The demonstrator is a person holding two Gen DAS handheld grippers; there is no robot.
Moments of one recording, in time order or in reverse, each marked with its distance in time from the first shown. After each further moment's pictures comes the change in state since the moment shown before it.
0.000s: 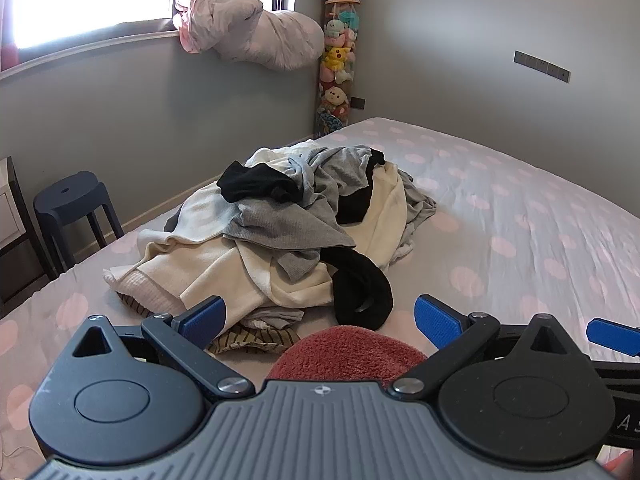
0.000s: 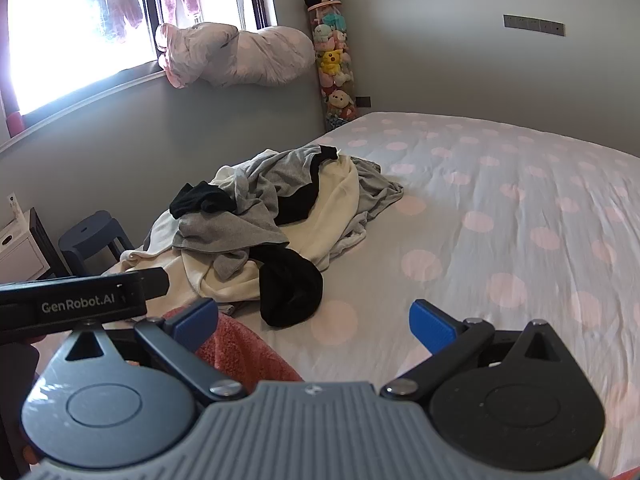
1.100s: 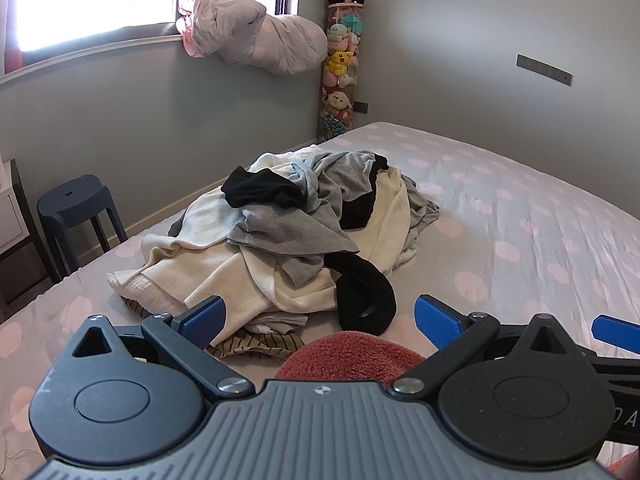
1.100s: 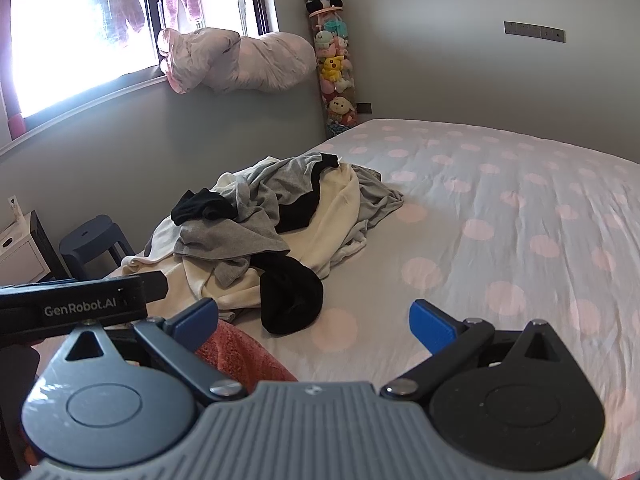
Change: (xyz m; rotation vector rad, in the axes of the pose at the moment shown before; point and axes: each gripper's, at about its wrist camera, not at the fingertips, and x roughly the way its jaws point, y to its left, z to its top) left arm -0.003 0.002 0.001 0.000 -0.016 0.008; right arm -0.004 -0.002 0.003 0.000 -0.020 0.000
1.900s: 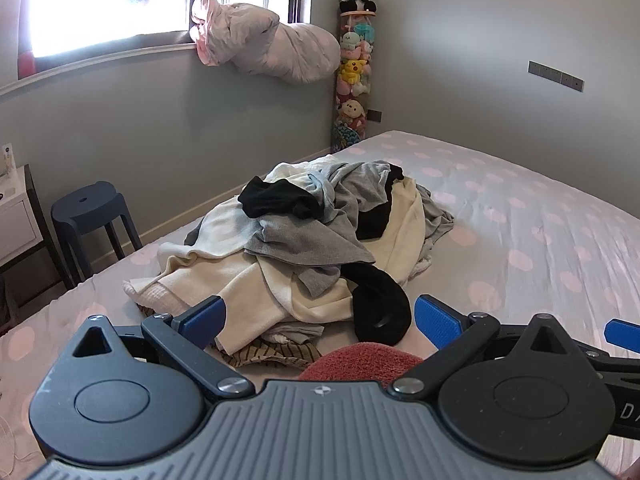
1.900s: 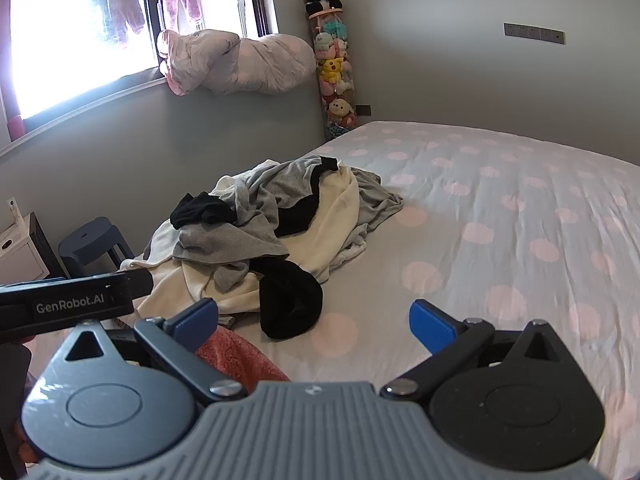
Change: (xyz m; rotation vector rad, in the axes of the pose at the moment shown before) left arm -0.005 0.015 0.010 -0.005 -0.022 0.038; right arm -0.001 0.002 0.003 -0.001 -0.012 -0.001
